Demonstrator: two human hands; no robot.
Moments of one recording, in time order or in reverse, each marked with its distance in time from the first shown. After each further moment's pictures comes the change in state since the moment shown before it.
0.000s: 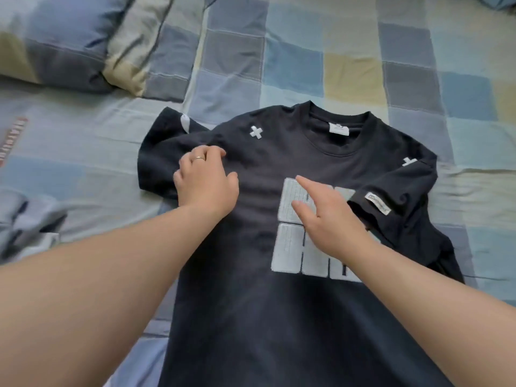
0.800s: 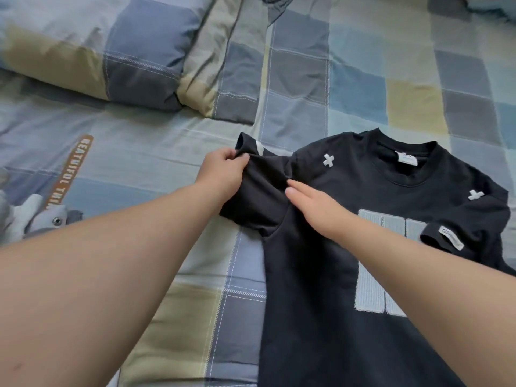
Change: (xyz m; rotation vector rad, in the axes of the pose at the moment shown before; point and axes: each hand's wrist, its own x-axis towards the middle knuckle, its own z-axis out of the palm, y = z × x) left_hand 0.113 -0.117 -0.059 -0.807 -0.248 -0.239; right_hand 0.116 -0.131 0.086 0.284 -0.188 0.186
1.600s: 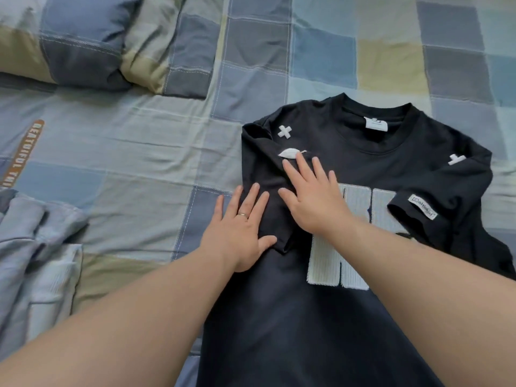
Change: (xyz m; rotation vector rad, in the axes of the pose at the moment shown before) left_hand -0.093 -0.083 0.117 1.297 -0.371 0.376; right_hand -0.007 0.102 -0.038 -0.682 0.176 -0.204
